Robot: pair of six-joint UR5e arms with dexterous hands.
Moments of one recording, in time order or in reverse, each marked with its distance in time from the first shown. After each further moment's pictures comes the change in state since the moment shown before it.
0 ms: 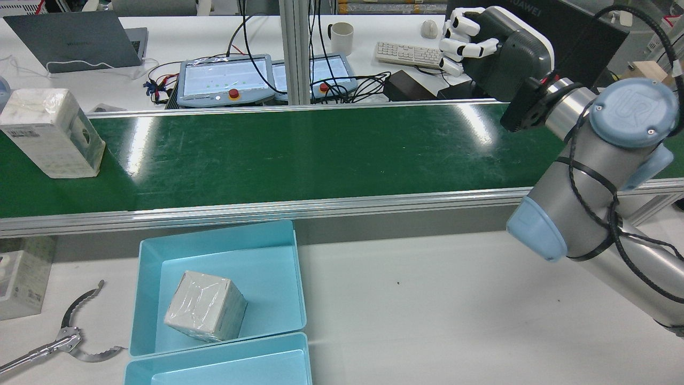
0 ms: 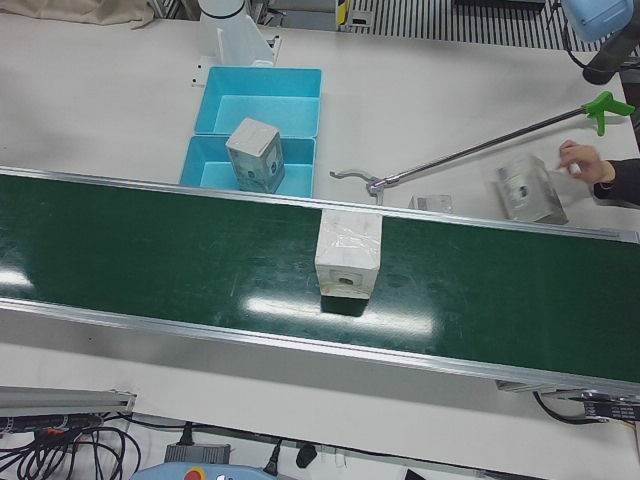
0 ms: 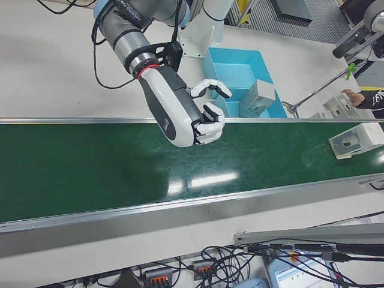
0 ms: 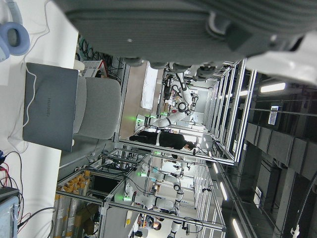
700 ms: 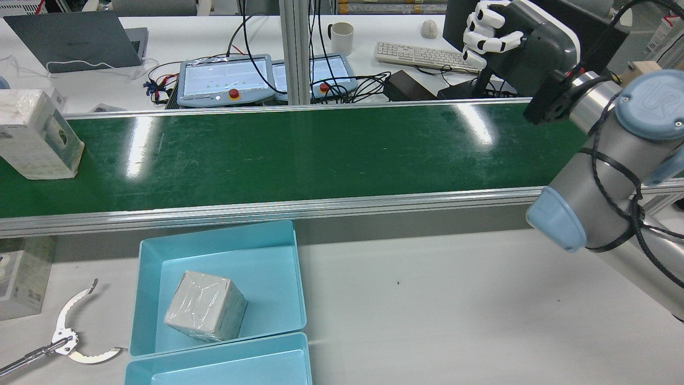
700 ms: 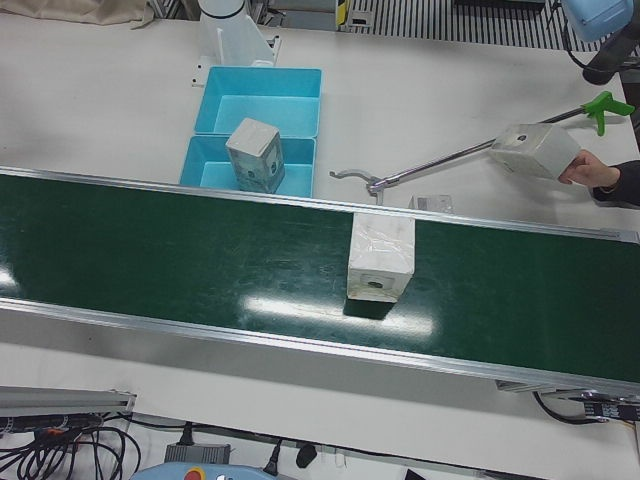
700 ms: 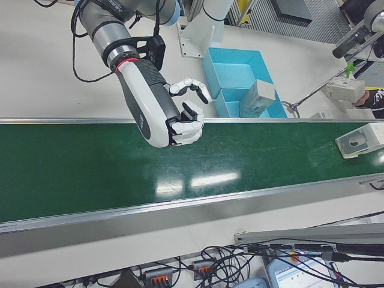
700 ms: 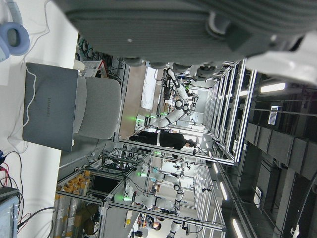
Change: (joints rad) left arm 0.000 0.000 0.000 0.000 0.000 0.000; right arm 0.041 -0.048 0.029 0.001 -0.016 0.000
